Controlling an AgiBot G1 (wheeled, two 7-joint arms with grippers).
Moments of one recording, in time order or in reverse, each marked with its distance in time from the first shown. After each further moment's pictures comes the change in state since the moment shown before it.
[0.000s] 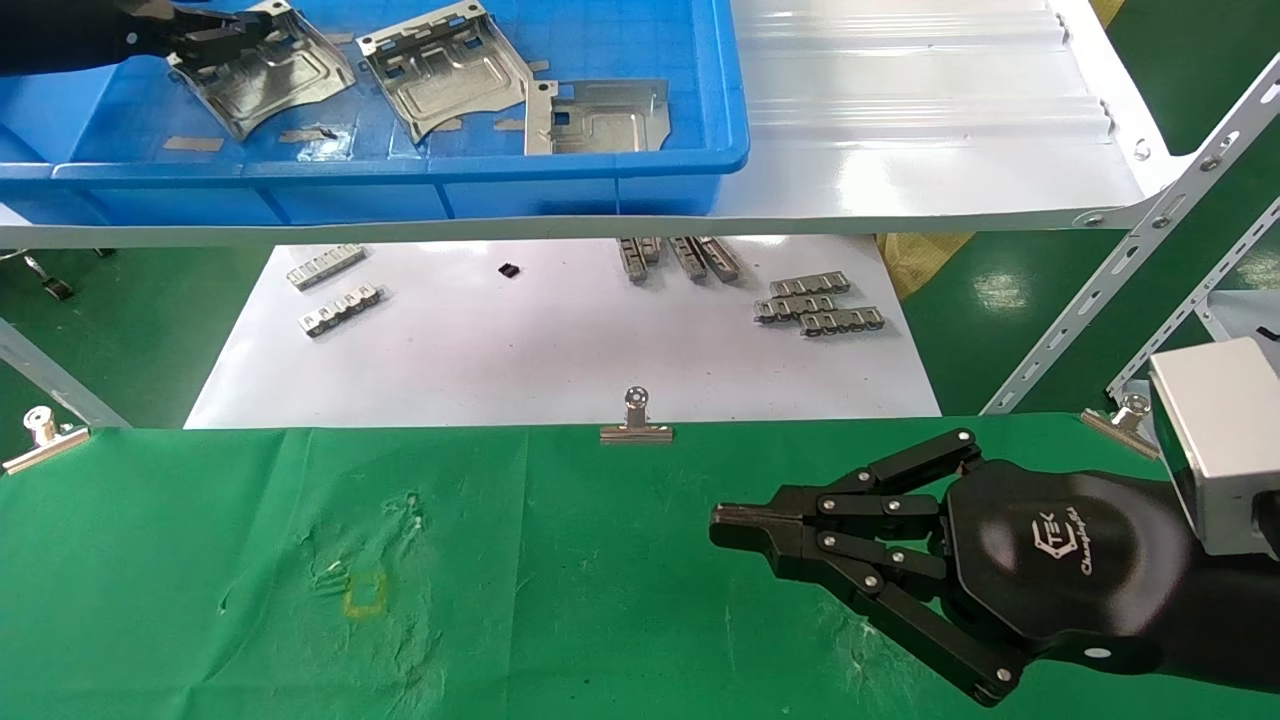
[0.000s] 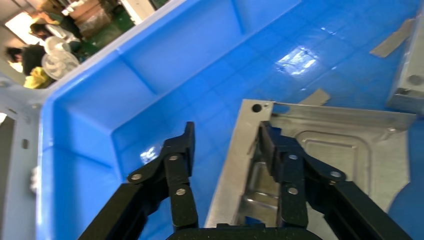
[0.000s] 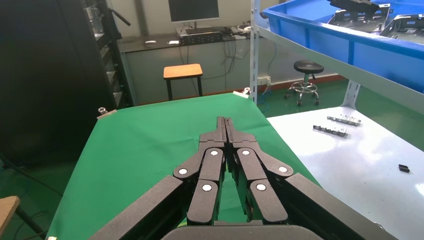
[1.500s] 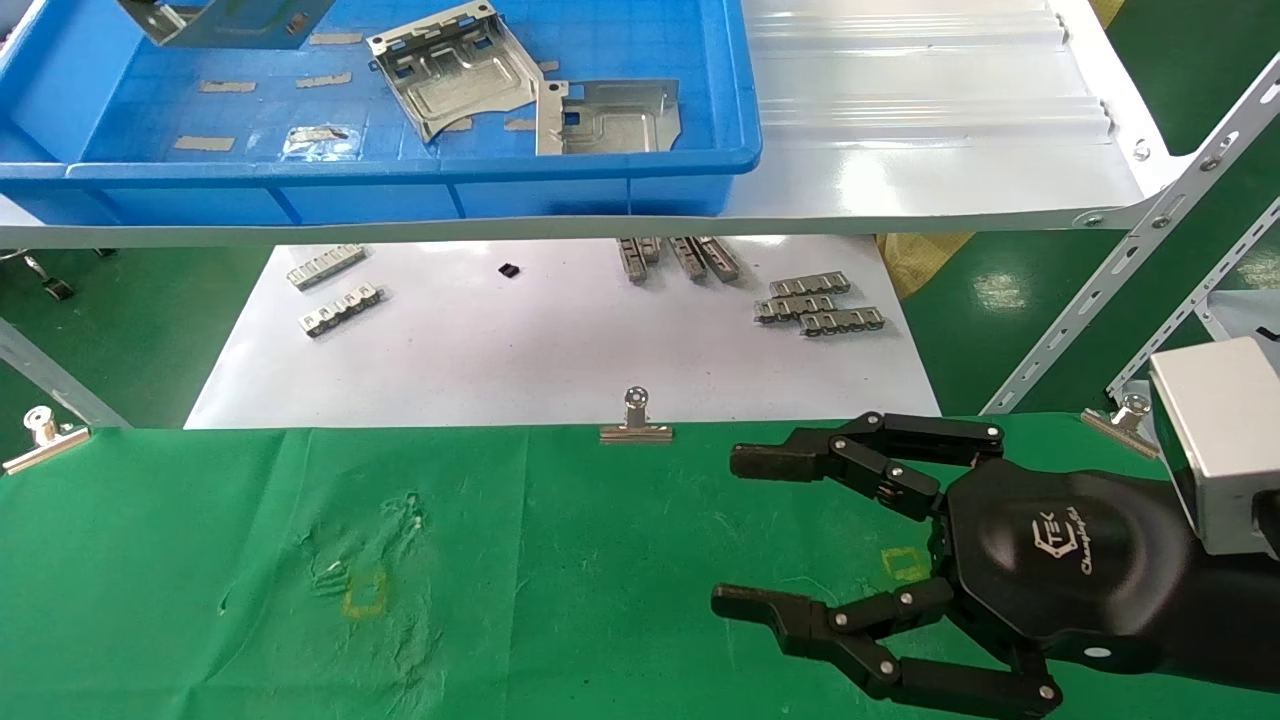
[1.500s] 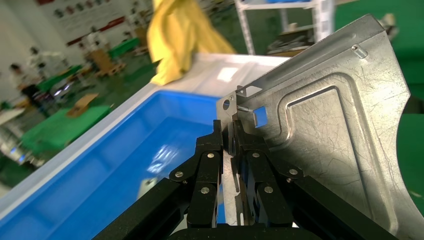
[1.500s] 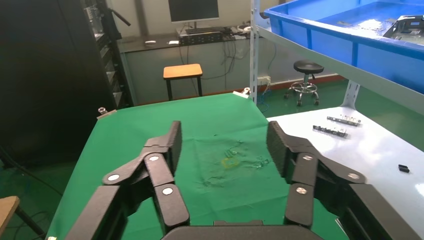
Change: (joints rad) left arm -0.020 -0.177 -0.132 -0.171 -0.237 0.749 0.083; right arm 0.000 0.000 0.000 0.000 0.000 0.000 0.000
